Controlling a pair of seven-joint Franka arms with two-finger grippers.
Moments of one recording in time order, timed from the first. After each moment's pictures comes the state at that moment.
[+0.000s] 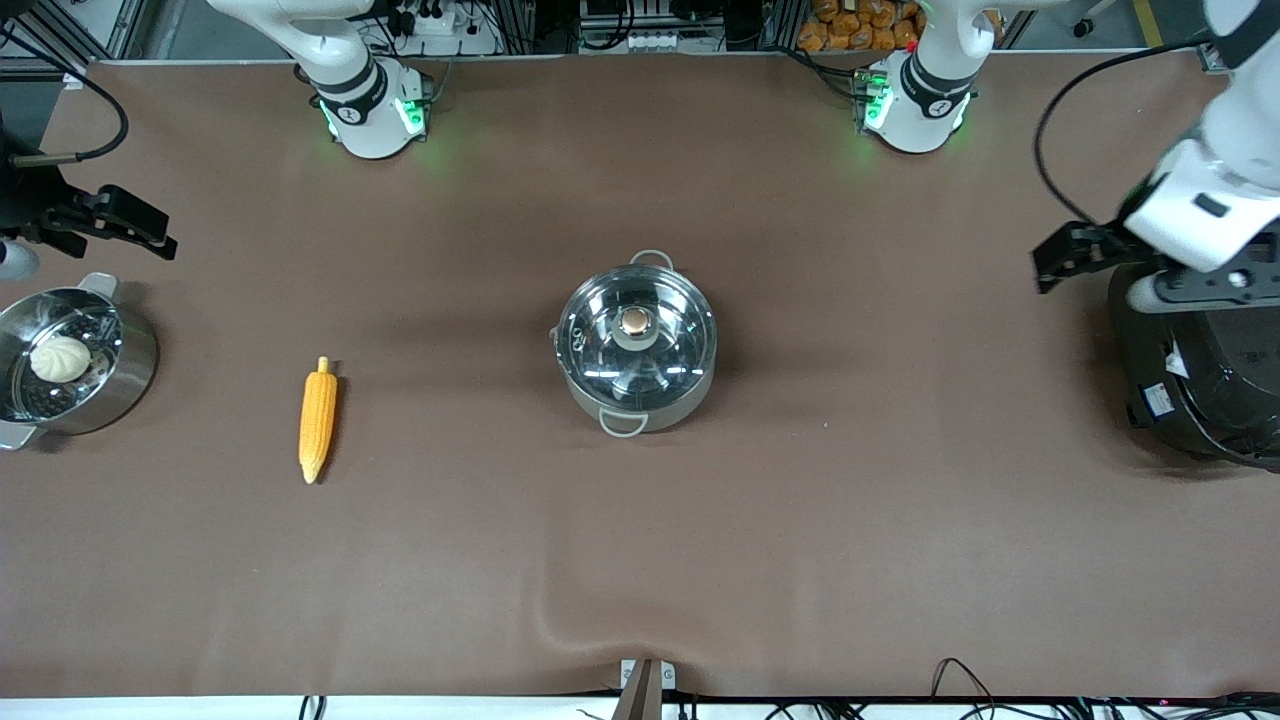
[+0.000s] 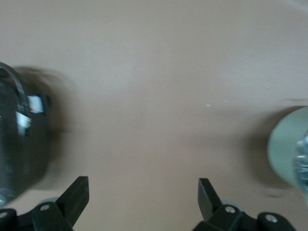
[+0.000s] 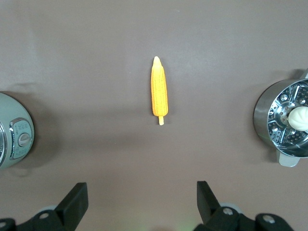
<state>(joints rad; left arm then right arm) -0.06 0.06 -0.16 -1.53 0.04 1.59 -0.28 -0.01 0.01 0.03 -1.50 0.00 1.45 0.06</state>
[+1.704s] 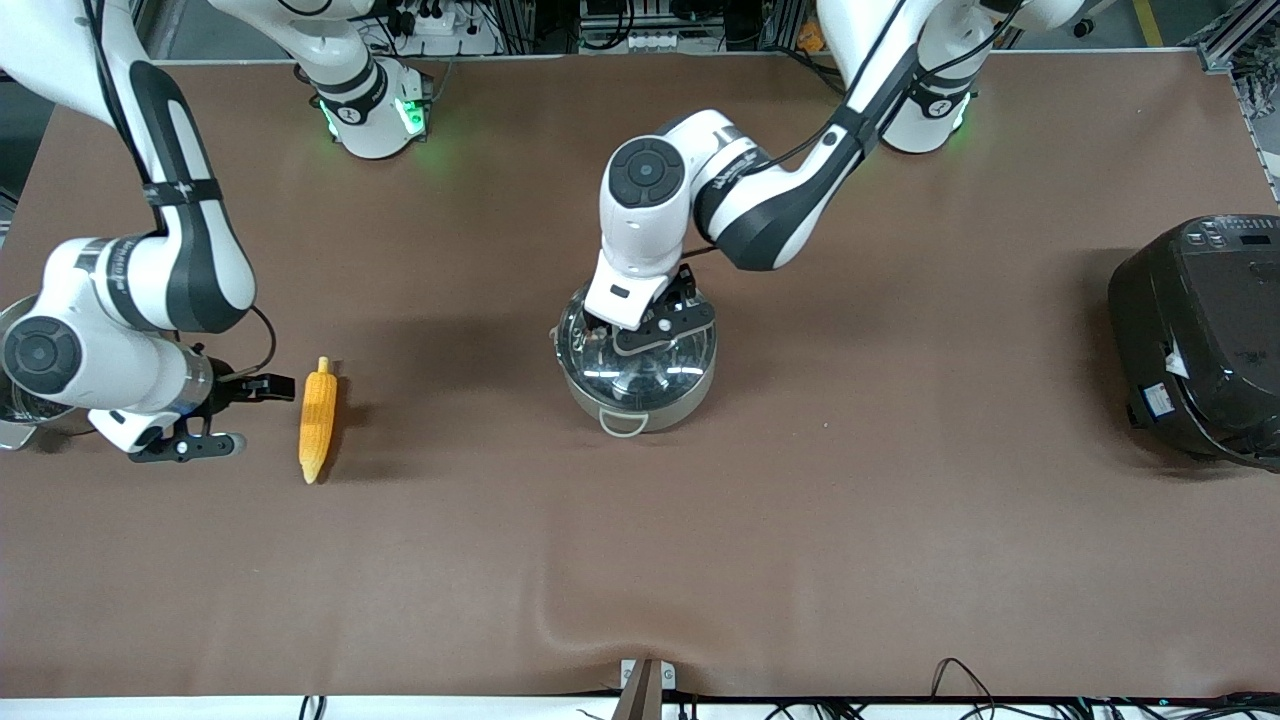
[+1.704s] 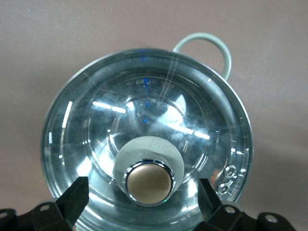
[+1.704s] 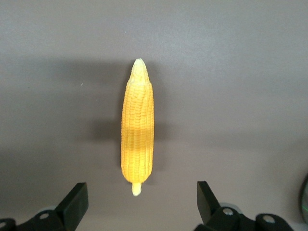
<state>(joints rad) -0.68 0.62 -0.19 -1.37 0.07 2.01 -1.21 -0.04 0.39 0.01 -1.80 -0.06 2.03 -0.08</state>
